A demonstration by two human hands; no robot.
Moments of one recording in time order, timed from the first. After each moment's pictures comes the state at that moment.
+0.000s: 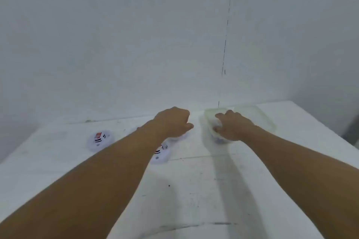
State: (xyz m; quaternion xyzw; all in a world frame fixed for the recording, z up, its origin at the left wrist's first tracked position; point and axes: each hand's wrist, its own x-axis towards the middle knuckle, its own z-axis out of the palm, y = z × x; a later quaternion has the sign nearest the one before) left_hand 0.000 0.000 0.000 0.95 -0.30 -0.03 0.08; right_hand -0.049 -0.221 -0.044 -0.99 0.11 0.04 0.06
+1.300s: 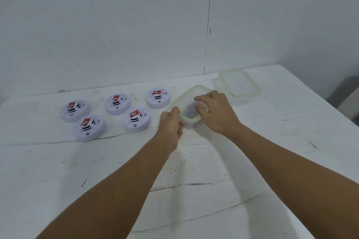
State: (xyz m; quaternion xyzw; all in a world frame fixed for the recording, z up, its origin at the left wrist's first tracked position) left_hand -0.064 -0.062 -0.126 0.62 0.14 -0.21 0.74; right_hand -0.106 -0.218 -0.114 -0.95 0.05 -0.15 0.27
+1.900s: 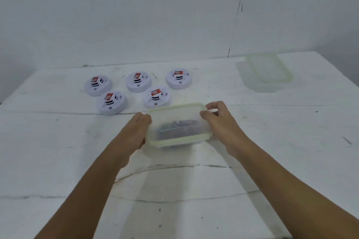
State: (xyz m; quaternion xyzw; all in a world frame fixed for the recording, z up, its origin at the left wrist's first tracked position) left_hand -0.120 0.097 -0.106 0.82 0.10 -0.18 0.53; right_hand -0.156 -0.139 -0.126 -0.76 0.18 0.00 0.63
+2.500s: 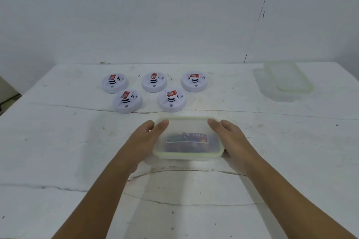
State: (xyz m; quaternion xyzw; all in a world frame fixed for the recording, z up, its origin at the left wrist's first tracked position) left_hand -0.129 0.121 -0.121 0.82 0.08 -0.15 0.54; right_hand -0.164 -0.120 -0.149 -0.64 0.18 0.08 0.74
